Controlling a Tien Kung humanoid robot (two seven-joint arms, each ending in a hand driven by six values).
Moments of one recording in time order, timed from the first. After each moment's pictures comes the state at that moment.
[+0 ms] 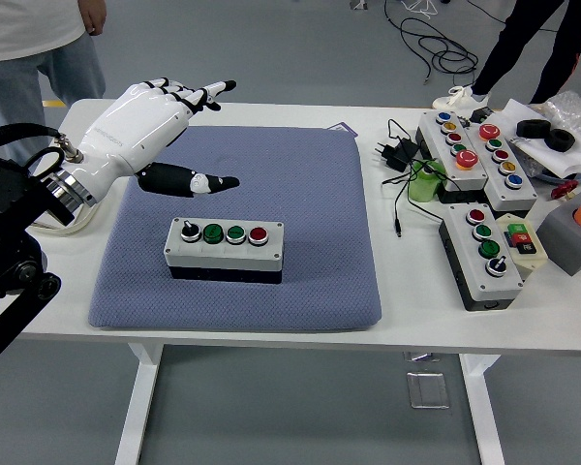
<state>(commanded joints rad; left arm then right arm) -0.55 0.50 -1.02 -1.60 2.24 0.08 -0.04 0.11 -0.13 0.95 0.18 -1.14 -0.12 -0.35</state>
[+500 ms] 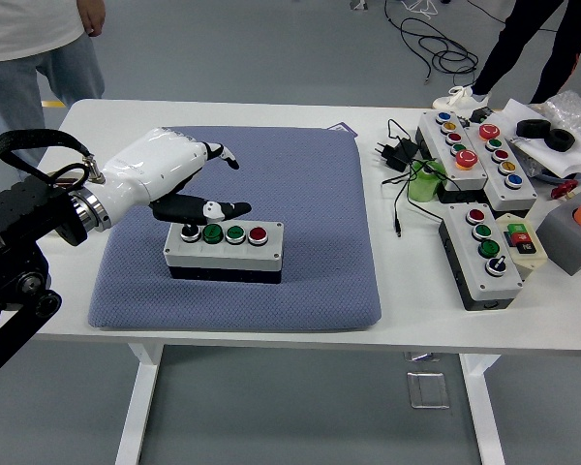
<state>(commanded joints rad) -0.54 0.50 -1.00 -1.61 2.06 -0.26 0.06 0.11 -0.13 0.95 0.18 -1.14 -0.12 -0.35</state>
